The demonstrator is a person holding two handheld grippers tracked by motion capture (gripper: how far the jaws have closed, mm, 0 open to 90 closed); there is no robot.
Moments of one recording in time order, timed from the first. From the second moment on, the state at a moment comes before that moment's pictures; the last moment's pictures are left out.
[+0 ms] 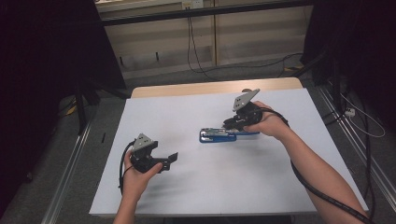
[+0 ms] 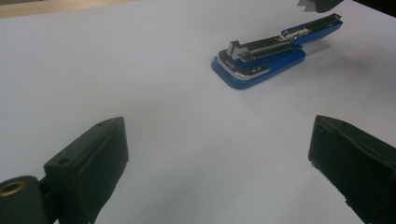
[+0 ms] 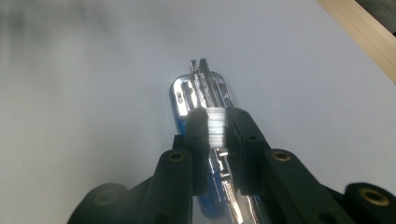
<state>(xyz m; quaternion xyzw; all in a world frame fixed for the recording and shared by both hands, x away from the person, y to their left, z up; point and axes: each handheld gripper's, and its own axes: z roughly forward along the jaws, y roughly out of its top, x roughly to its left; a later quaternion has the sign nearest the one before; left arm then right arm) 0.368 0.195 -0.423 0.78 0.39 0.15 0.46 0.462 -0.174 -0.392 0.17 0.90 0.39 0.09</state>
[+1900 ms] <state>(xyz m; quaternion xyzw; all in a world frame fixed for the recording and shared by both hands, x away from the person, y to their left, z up) 0.369 0.200 -0.427 0.78 0.40 0.15 0.45 0.483 -0.154 -0.409 0.14 0.91 0.39 0.08</state>
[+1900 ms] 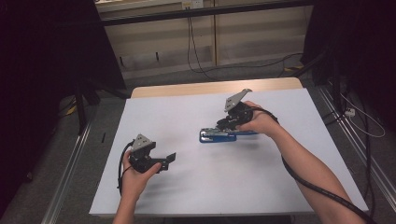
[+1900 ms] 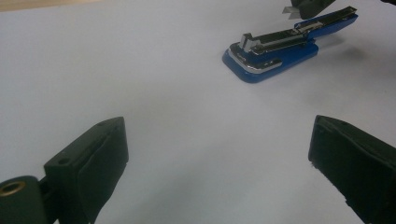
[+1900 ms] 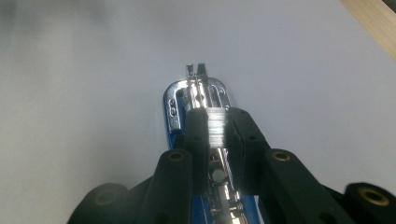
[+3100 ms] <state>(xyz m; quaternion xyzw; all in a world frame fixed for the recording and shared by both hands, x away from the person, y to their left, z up) 0.370 0.202 -0.428 0.78 0.40 0.15 0.45 0.493 -0.141 -0.422 0.13 0.91 0.39 0.06</state>
